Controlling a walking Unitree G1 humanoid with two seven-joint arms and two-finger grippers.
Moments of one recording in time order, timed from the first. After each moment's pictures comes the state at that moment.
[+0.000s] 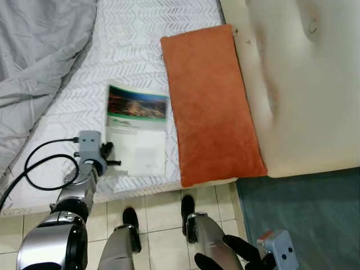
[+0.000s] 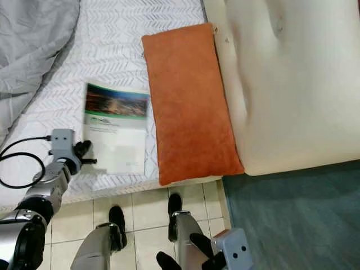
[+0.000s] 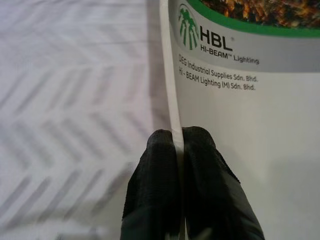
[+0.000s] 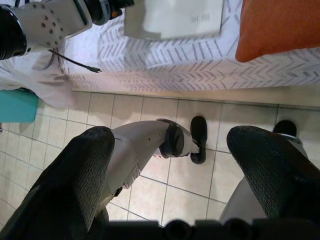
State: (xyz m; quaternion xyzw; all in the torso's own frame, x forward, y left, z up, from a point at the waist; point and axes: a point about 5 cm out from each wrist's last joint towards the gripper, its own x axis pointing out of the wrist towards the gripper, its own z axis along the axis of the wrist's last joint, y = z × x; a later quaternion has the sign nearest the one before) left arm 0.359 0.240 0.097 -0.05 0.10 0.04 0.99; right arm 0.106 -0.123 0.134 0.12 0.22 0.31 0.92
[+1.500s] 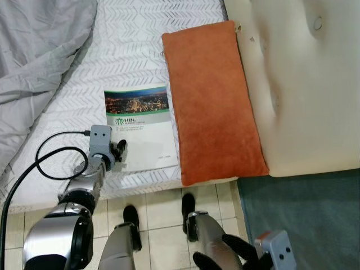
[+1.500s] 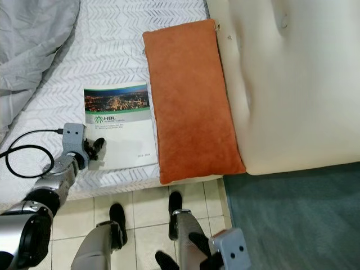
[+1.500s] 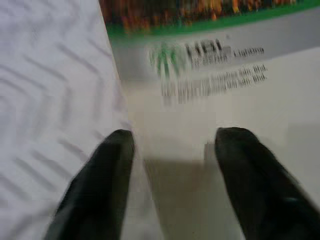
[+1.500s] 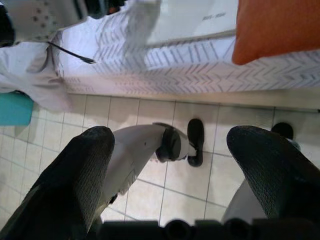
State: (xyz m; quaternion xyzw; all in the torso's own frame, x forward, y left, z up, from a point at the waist) left arm 0.372 0.226 0.114 0.07 0.11 -0.03 0.99; right arm 0.112 -0.119 0.132 0.12 0.21 0.30 0.92
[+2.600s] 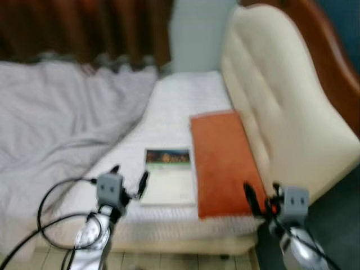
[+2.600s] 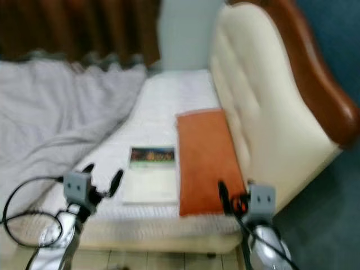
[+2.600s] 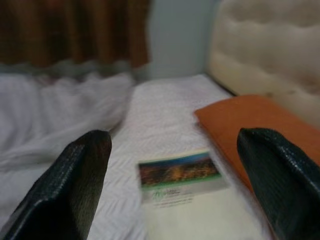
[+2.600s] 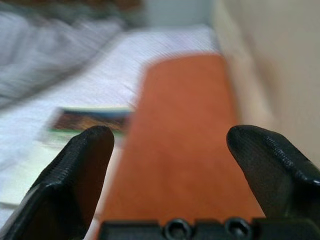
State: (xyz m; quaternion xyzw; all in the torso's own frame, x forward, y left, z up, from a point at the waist) left arm 0.246 0.160 0.079 0.00 -0.02 -0.11 0.99; right arm 0.240 -0.194 0.077 0.02 0.06 0.03 1.00
